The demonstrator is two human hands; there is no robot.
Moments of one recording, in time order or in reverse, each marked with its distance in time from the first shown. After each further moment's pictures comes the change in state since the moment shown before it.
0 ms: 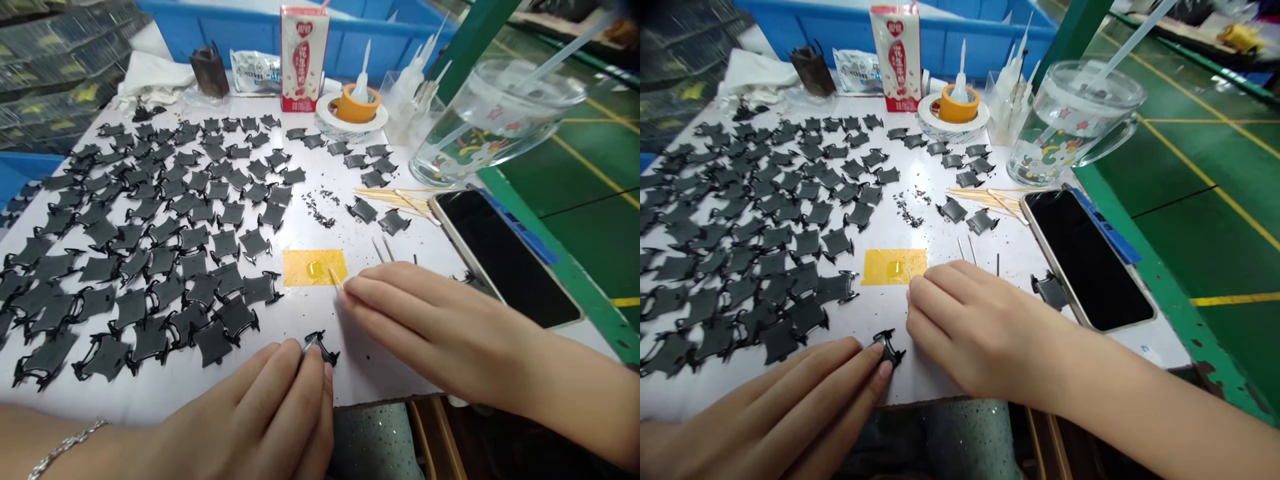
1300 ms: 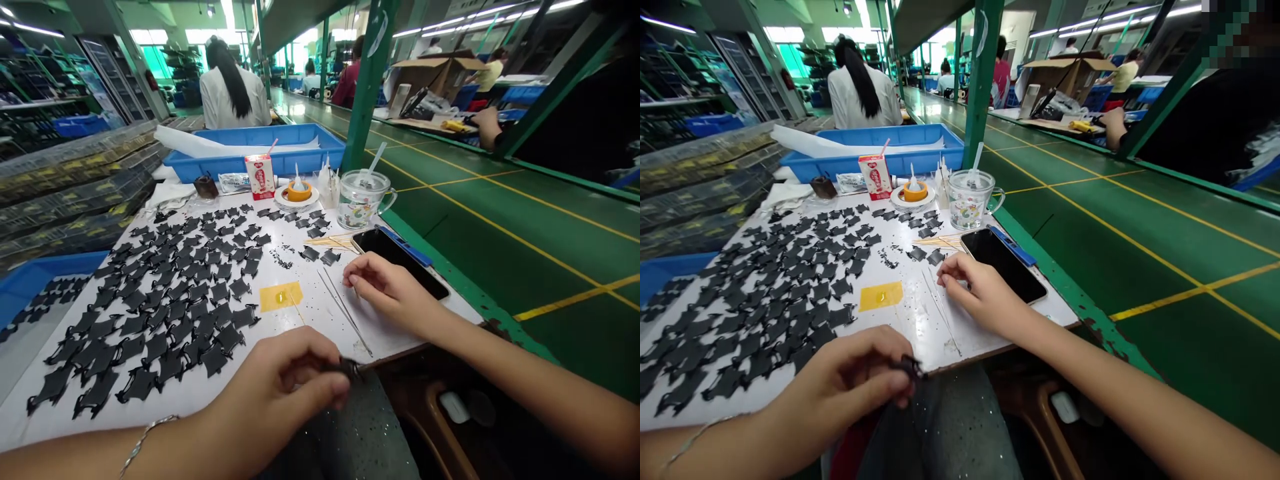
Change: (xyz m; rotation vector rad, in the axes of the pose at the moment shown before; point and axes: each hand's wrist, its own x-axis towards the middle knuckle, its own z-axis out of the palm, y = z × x) left_hand 0.058 0.017 -0.005 -1.603 -0.246 -0.851; right_hand -0.049 0.012 -0.013 0.325 0.354 0.562
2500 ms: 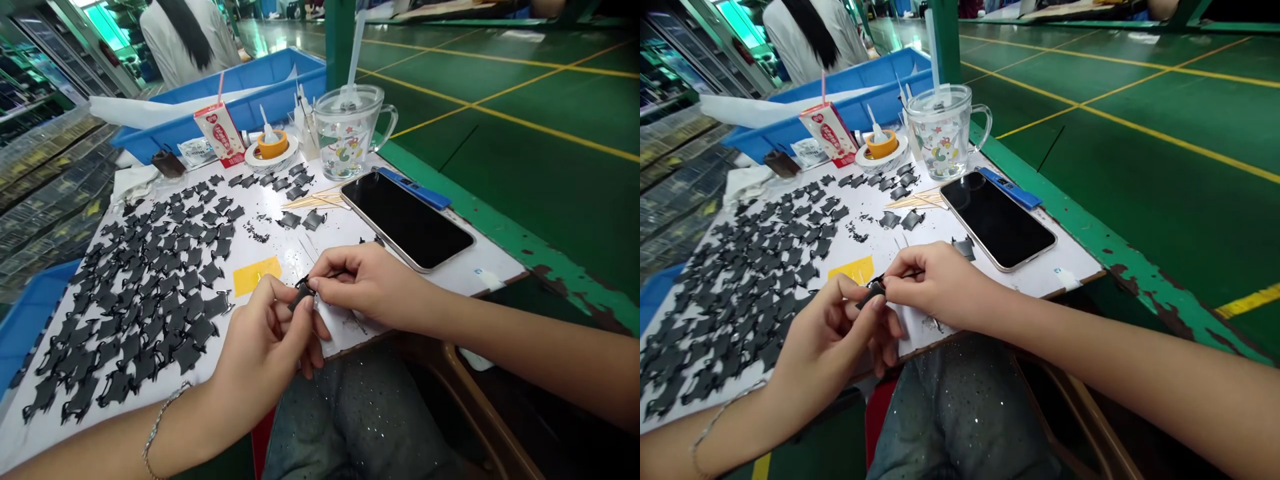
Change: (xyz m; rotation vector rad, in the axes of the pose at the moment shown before) left_hand 0.032 -0.019 0.018 0.071 0.284 -0.103; right_hand -0.006 -0.005 0.026 0.681 -0.231 0.327
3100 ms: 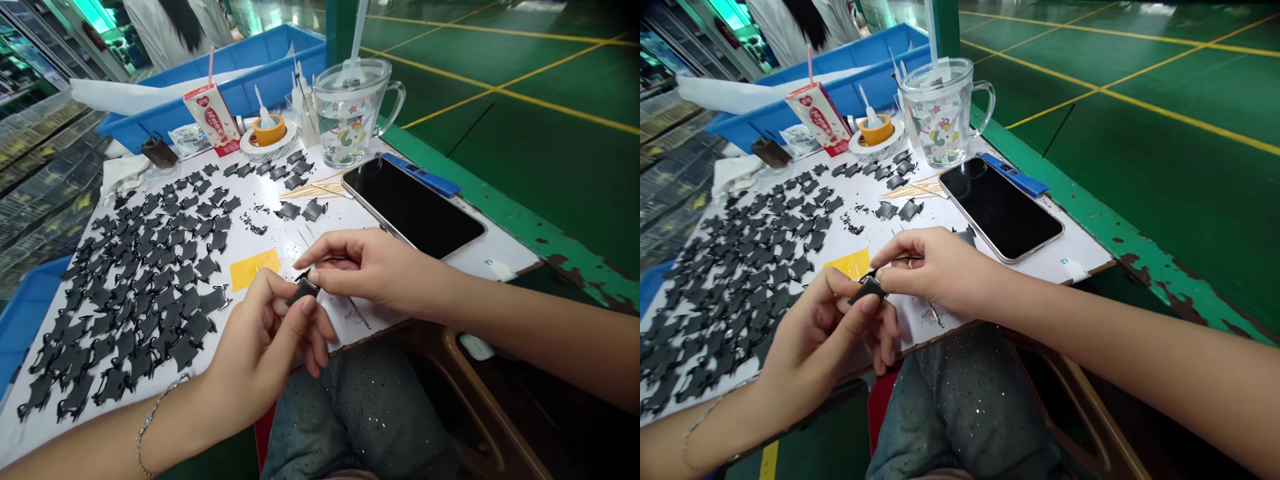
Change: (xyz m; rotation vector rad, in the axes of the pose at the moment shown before) left_hand -0.001 0.001 -0.006 -0.088 -0.165 0.072; right_hand 0.002 -0.011 -0.004 0.048 0.021 0.093
